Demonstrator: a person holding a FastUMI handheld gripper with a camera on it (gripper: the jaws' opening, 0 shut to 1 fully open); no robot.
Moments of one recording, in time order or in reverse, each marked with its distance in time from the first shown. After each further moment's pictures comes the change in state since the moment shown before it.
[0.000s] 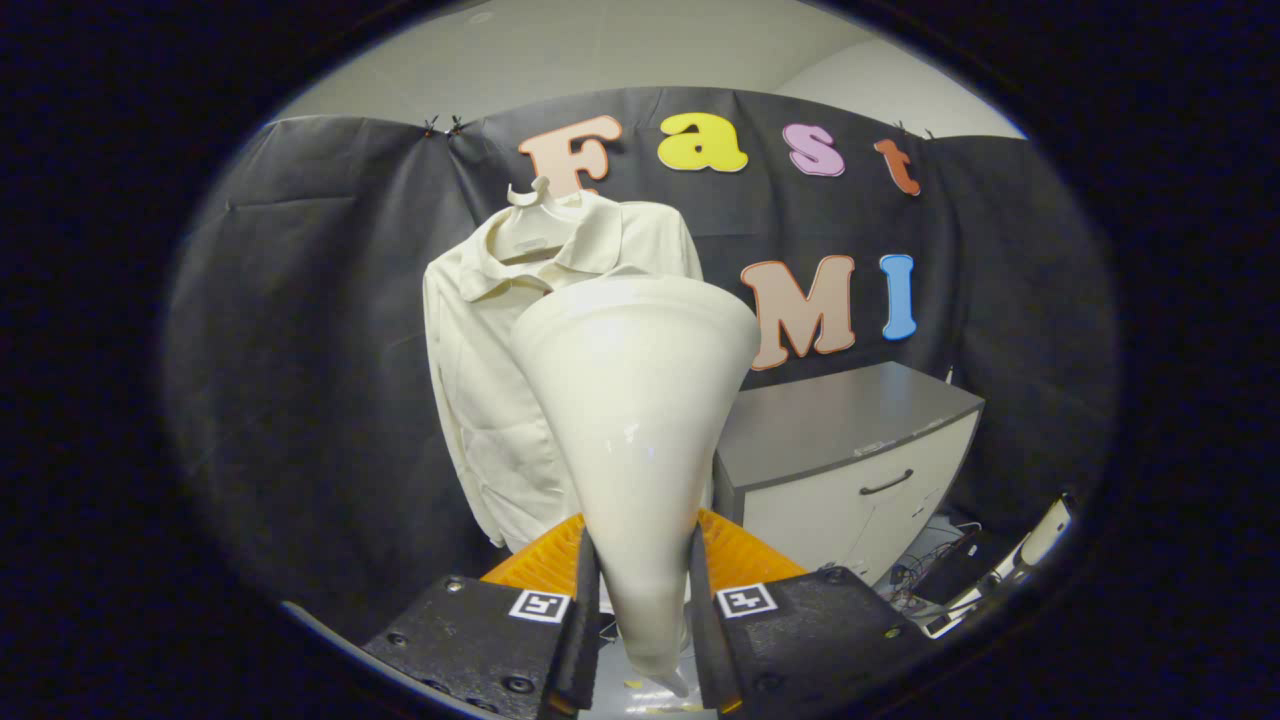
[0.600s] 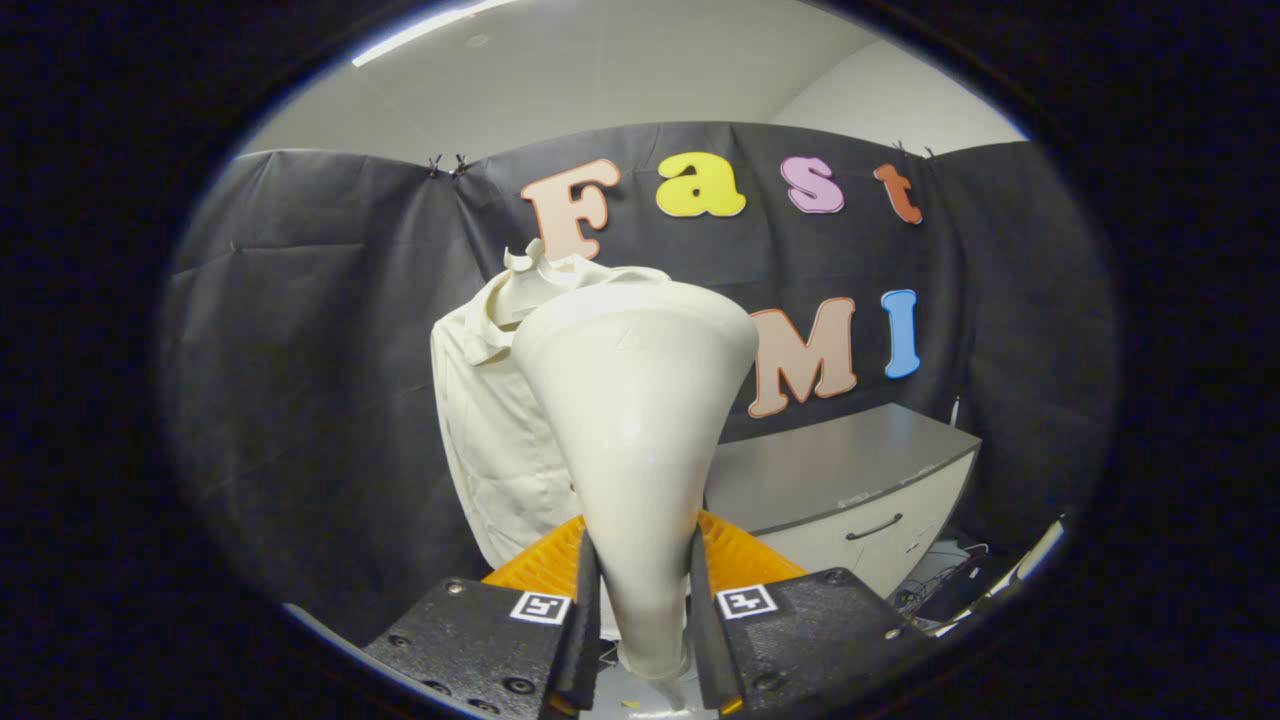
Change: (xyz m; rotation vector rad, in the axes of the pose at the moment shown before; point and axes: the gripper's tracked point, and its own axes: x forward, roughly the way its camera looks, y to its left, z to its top) arm -0.024 -0.030 0.047 -0.021 -0.085 0.067
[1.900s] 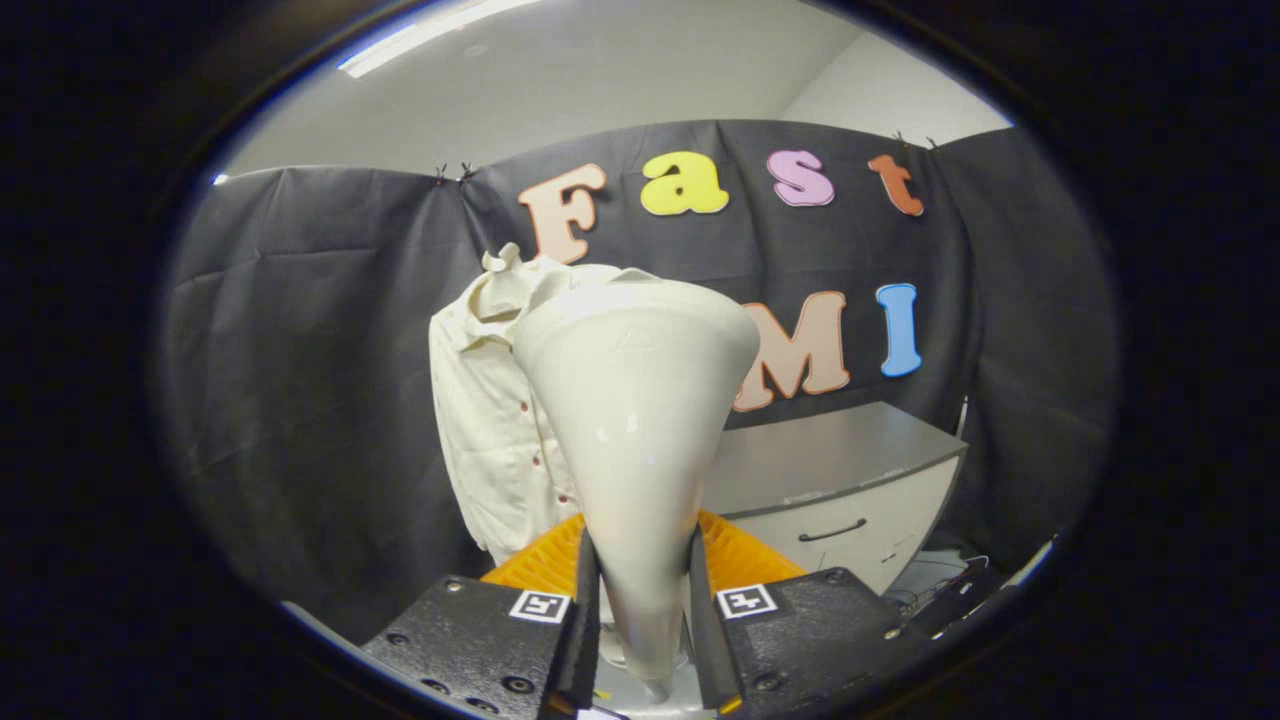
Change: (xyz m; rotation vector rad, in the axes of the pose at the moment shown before) arm -0.036 -0.120 -0.027 -0.007 0.024 0.059
